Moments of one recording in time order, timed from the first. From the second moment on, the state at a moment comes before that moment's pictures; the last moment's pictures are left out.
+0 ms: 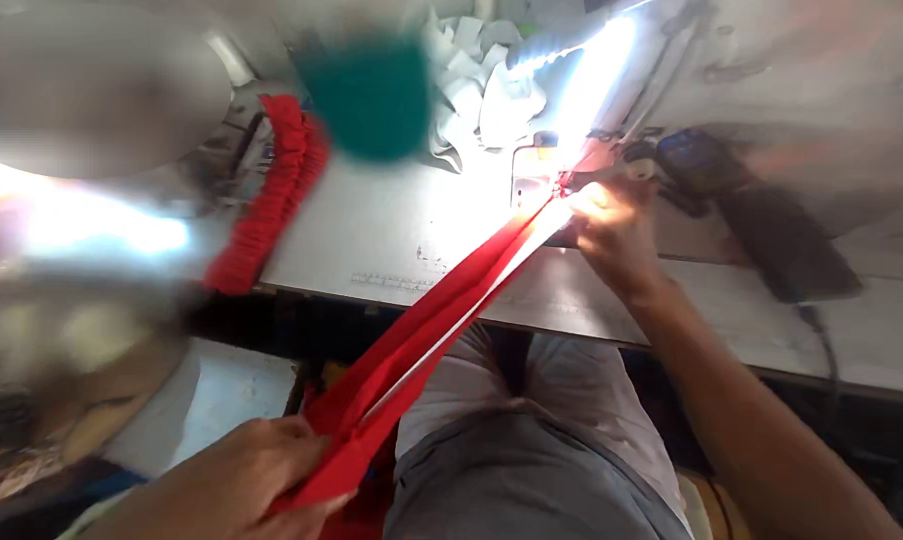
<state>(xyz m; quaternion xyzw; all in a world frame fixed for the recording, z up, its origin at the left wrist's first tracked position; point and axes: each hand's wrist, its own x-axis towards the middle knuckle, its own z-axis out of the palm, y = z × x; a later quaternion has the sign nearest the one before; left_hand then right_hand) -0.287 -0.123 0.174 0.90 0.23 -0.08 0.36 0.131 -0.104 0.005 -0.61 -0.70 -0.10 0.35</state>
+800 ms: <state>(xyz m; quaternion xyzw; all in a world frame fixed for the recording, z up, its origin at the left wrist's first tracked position) -0.287 -0.011 0.139 0.95 0.24 0.03 0.19 0.165 -0.151 0.030 -0.55 -0.74 -0.14 0.35</state>
